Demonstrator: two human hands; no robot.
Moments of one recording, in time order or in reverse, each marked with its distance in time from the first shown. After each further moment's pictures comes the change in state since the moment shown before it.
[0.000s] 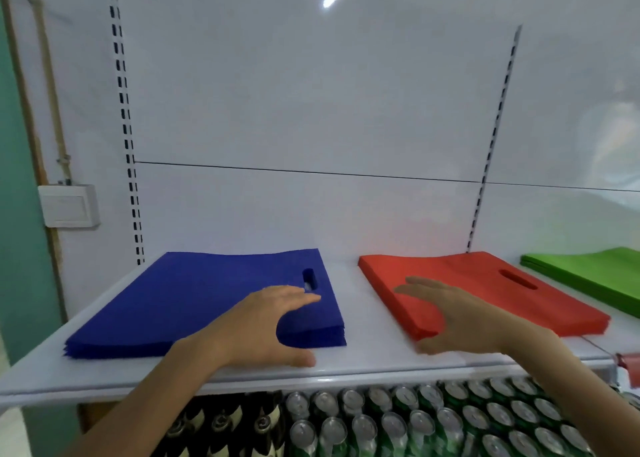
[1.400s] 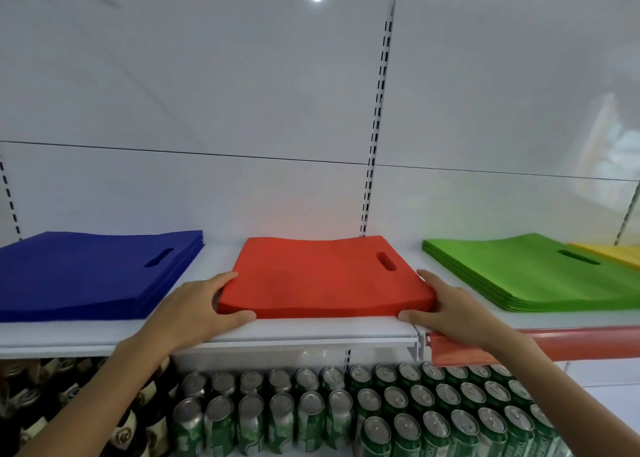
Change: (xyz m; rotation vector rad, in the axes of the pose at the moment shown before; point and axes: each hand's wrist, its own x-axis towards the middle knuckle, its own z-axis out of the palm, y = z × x) left_hand 0.093 0.144 0.093 -0.093 0.209 -0.370; right_hand -0.093 0.244 -0.007 0.306 0.173 0.216
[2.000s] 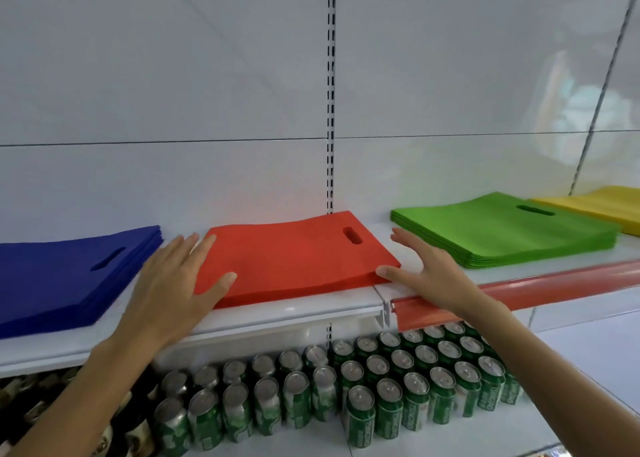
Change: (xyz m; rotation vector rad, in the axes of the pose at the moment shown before) left_hand 0.004 0.020 0.012 0.321 0.293 0.143; right_hand -0.007 0.008 0.010 0.239 0.228 -0.112
